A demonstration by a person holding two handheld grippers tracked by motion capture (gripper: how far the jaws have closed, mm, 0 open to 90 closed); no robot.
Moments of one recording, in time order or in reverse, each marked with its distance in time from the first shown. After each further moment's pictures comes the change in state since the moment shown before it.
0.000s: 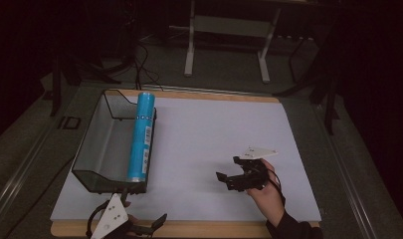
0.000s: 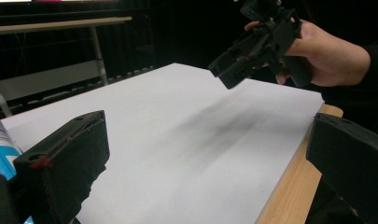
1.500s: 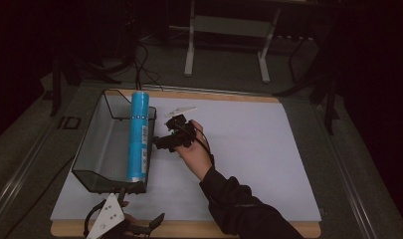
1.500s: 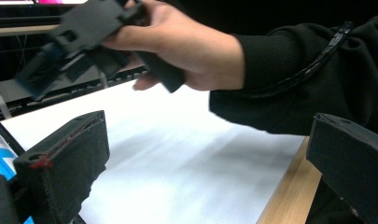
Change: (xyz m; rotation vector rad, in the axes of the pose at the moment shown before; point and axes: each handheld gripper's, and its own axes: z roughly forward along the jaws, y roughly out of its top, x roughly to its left) left arm 0.004 0.000 -0.004 -0.018 -0.001 -0.014; right arm 0.069 0.142 0.142 0.010 0.030 -0.027
